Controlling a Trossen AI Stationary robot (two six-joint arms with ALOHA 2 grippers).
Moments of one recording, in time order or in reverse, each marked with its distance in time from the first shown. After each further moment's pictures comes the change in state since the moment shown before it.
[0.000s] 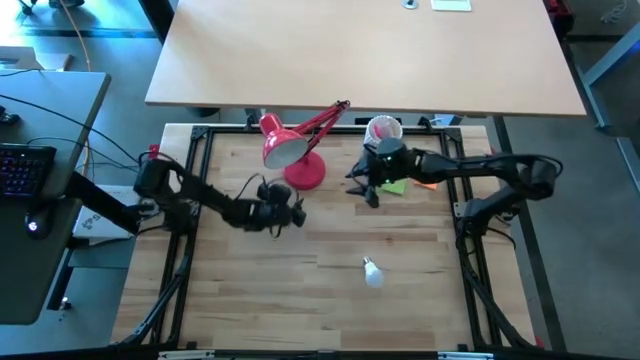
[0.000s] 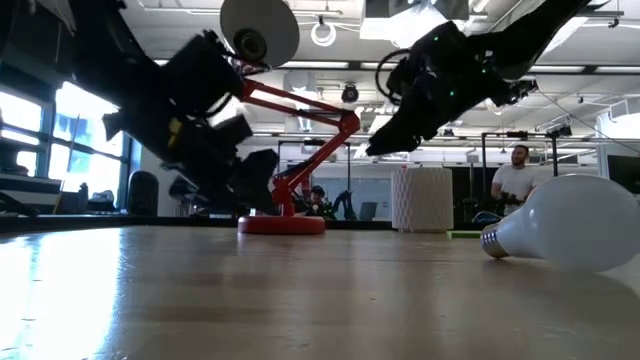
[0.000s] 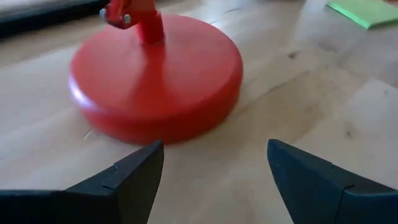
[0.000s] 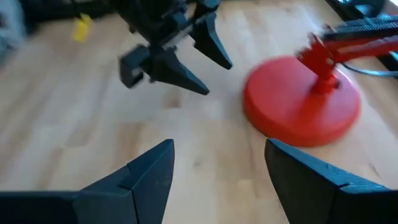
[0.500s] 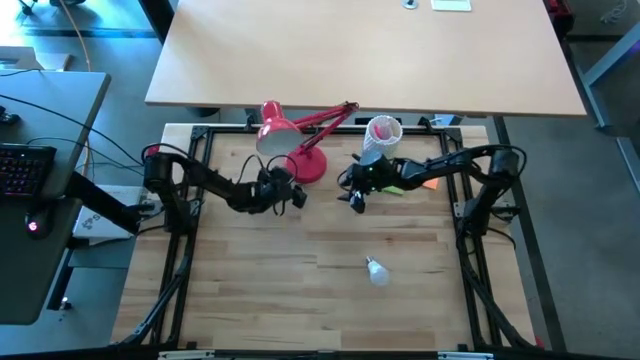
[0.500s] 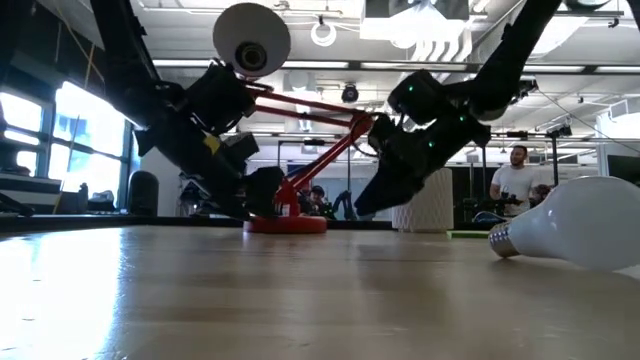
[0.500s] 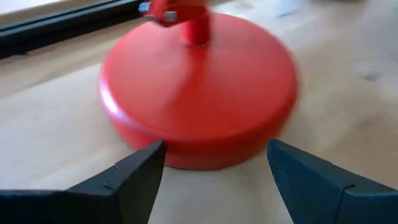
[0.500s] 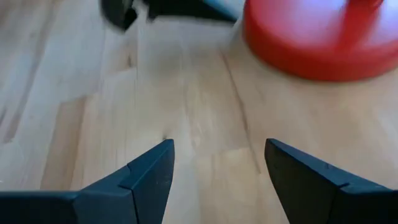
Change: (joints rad) left arm 0.235 0.042 0.000 0.106 0.148 0.154; right arm 0.027 0.301 0.011 0.164 0.095 0.131
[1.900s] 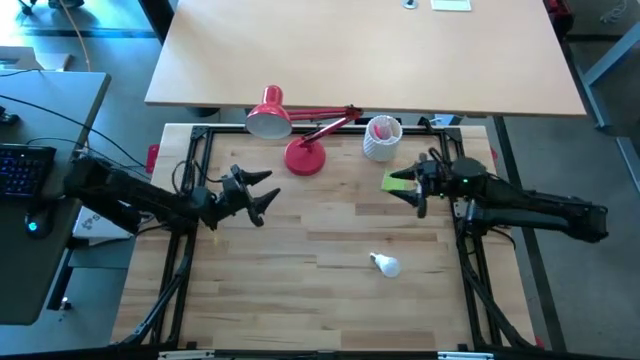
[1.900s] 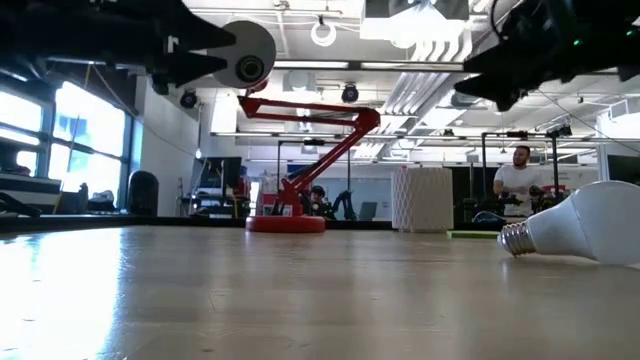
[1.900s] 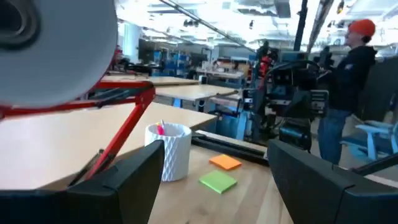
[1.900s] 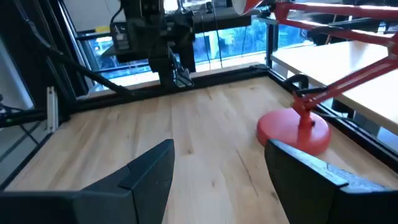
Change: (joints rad) left arm -0.330 -0.761 -0.374 0.533 0.020 0.512; right arm 0.036 -1.175 -0.417 -0.217 0.076 0.095
